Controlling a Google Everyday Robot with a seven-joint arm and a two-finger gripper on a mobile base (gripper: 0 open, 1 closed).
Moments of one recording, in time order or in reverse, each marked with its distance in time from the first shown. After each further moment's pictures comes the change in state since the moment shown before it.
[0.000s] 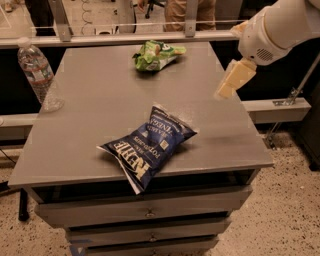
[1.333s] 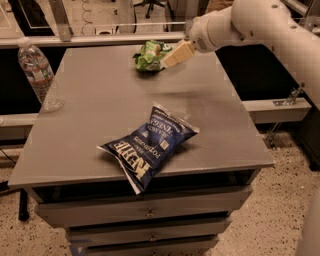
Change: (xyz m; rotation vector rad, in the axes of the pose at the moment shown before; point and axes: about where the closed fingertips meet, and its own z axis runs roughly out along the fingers) arm -0.082 -0.105 0.139 0.130 -0.349 0.263
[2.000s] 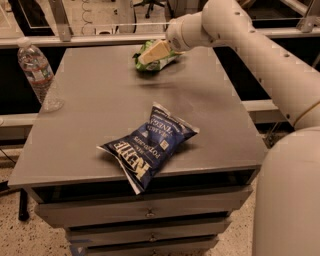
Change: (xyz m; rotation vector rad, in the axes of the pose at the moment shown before) arm -0.031 0.011 0.075 -0.054 -0.087 0.032
